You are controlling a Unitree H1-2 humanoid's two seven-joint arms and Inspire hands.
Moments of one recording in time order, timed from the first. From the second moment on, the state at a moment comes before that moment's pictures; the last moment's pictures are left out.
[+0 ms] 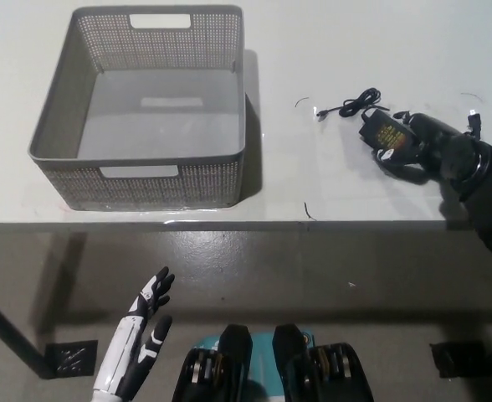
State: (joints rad) left_arm 0.08 0.10 -0.09 -0.02 0.19 -0.30 -0.03; right_arm -1.12 -0.27 0.37 1.39 -0.48 -0.03 0.07
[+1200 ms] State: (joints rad) left_arm 0.05 0.11 -0.08 -0.02 0.19 -0.29 -0.03; right_arm -1.18 -0.26 0.30 1.24 -0.47 -0.21 -0.39
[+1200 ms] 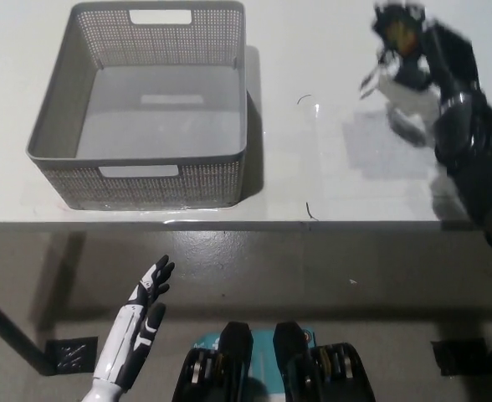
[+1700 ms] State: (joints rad) left_arm 0.06 0.11 -0.07 -0.02 0.19 -0.29 -0.03; right_arm -1.28 -0.27 0.24 0.95 -0.46 -0.20 -0.38
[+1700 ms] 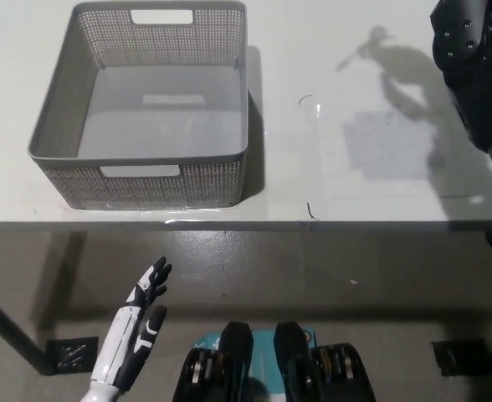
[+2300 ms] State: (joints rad) left_arm 0.08 0.11 -0.09 -0.01 0.20 -0.29 -0.03; right_arm -1.34 0.00 0.25 0.93 -0.46 -0.17 -0.35
